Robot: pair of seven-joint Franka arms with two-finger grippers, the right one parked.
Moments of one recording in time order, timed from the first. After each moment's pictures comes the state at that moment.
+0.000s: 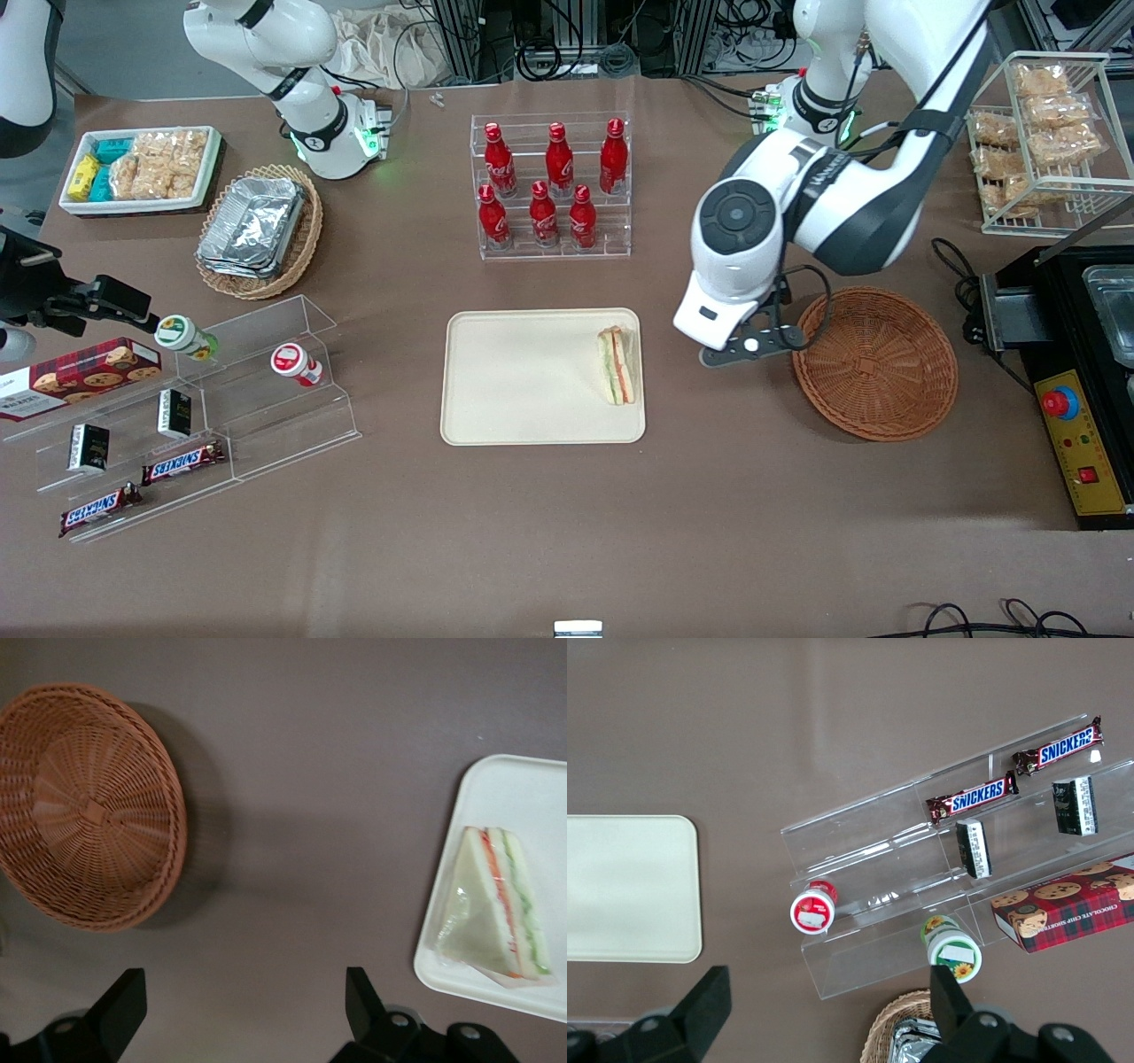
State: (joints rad) arm 0.04 0.40 -0.67 -1.59 0.38 1.70 -0.86
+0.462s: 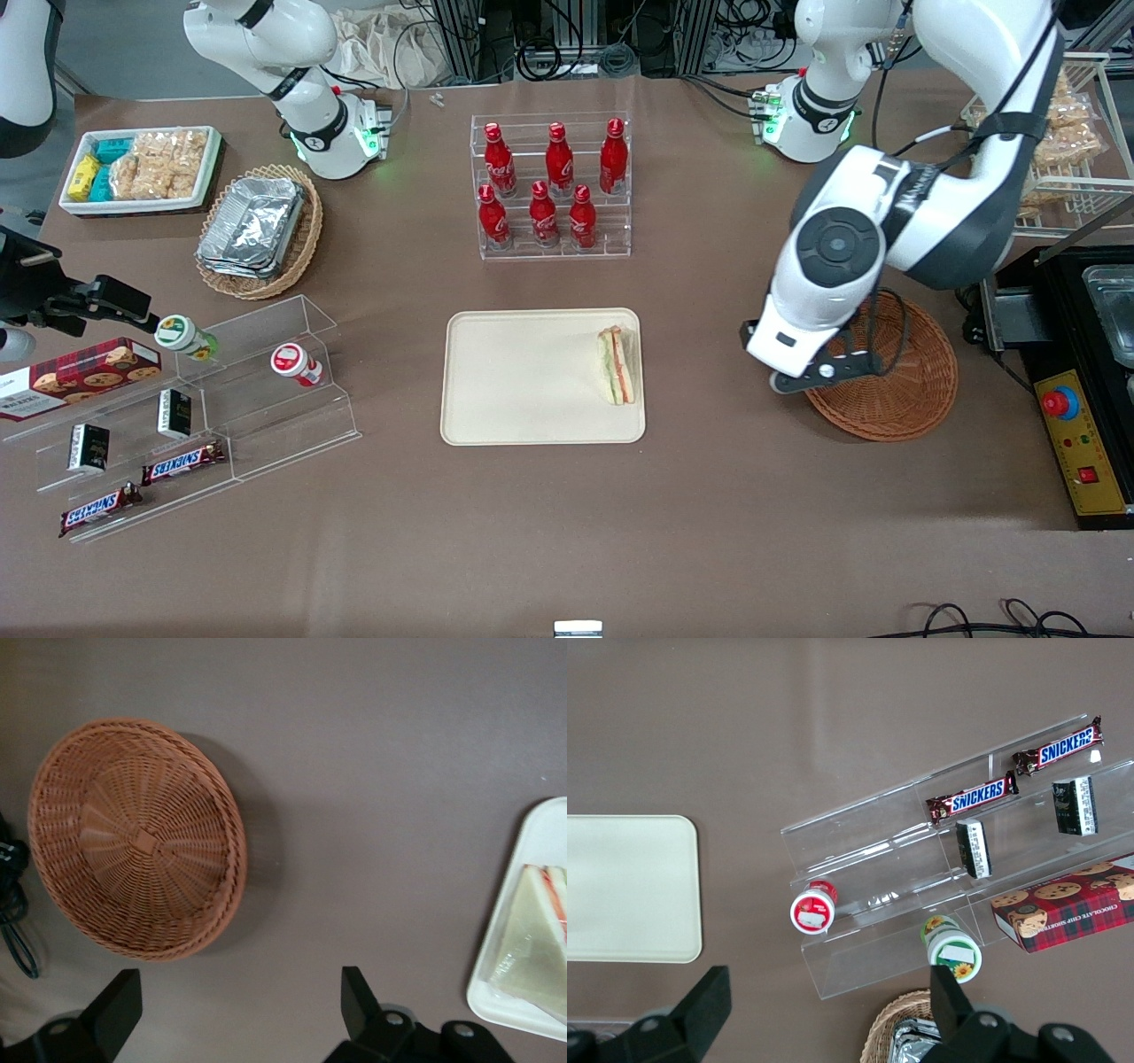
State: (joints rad) arm 0.16 0.38 -0.67 -1.59 0.38 1.70 -0.73
